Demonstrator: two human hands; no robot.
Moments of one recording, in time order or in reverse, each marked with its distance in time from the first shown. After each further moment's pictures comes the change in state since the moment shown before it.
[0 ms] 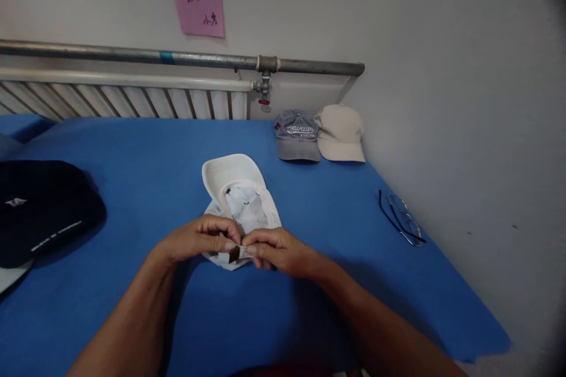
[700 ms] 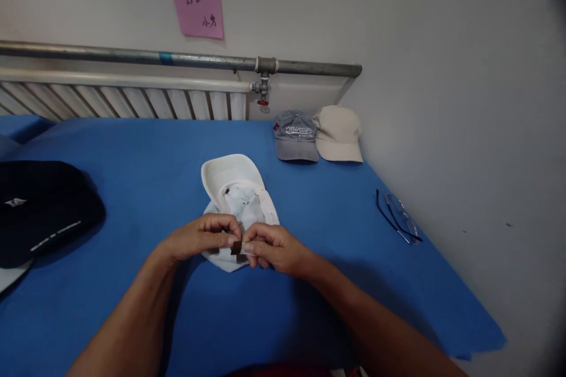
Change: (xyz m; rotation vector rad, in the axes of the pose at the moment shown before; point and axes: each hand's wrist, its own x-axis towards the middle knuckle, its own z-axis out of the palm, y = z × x) left_hand 0.003 0.000 0.005 0.051 0.066 -0.044; right_hand 0.002 -0.003 0.008 0.133 0.057 -0.046
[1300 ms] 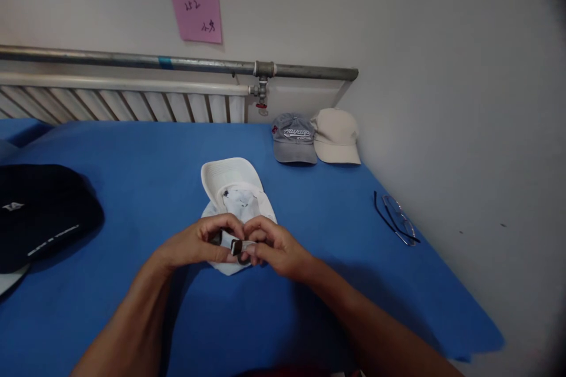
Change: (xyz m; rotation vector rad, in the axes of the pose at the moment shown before) left_hand -0.004 0.001 0.005 -0.037 -0.004 0.123; right_hand -0.001 0.001 0.002 0.117 0.066 -0.077
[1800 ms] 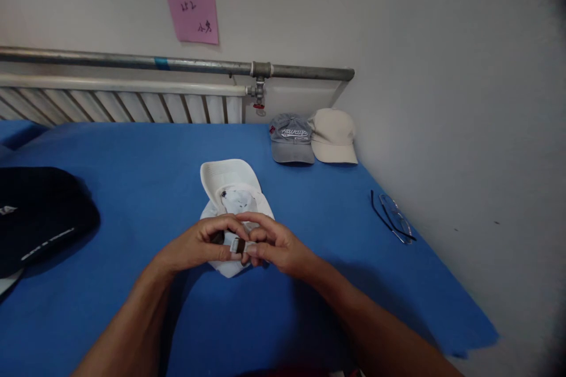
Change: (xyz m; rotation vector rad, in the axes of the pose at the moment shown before) left_hand 0.007 0.005 0.012 -0.054 -0.008 0.154; right_hand -0.003 -0.009 -0.004 0.099 -0.071 -0.039
